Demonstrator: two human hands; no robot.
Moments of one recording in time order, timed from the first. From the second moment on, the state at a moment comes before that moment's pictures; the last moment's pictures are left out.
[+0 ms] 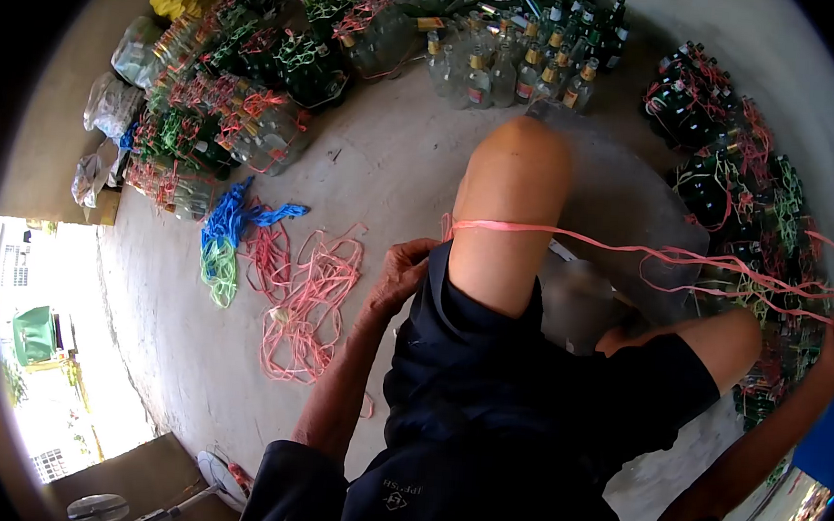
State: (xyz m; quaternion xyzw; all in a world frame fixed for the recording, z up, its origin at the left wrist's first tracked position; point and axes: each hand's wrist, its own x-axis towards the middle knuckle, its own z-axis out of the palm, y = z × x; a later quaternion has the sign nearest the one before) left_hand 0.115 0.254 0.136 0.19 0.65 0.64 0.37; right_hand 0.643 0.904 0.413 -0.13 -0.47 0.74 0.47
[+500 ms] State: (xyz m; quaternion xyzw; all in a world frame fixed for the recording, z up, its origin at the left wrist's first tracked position) left_hand 0.117 0.333 0.358 0.27 0.68 0.65 0.22; right_hand 0.793 0.907 0.412 -0.10 -0.51 0.68 0.51
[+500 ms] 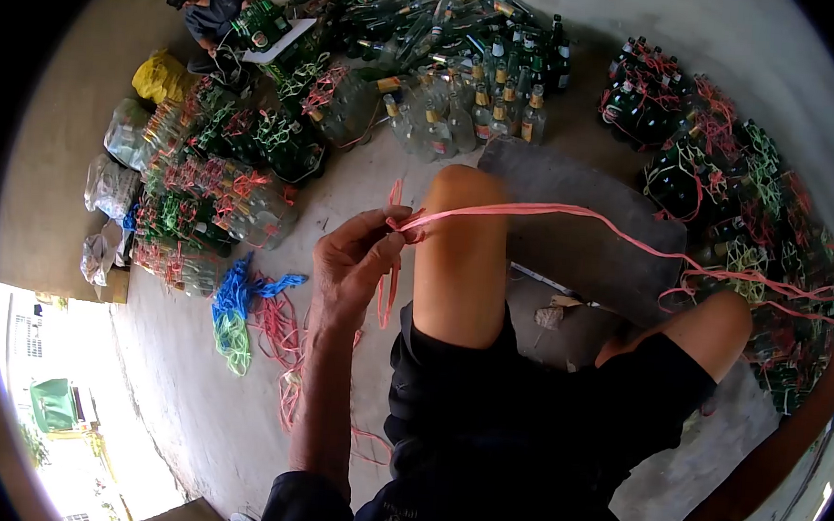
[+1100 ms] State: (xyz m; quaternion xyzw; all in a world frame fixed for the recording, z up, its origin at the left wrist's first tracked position) left_hand 0.125 0.482 0.425 0.37 0.45 0.78 0.24; right_hand 0.580 0.744 0.415 -0.42 -0.63 0.42 0.49
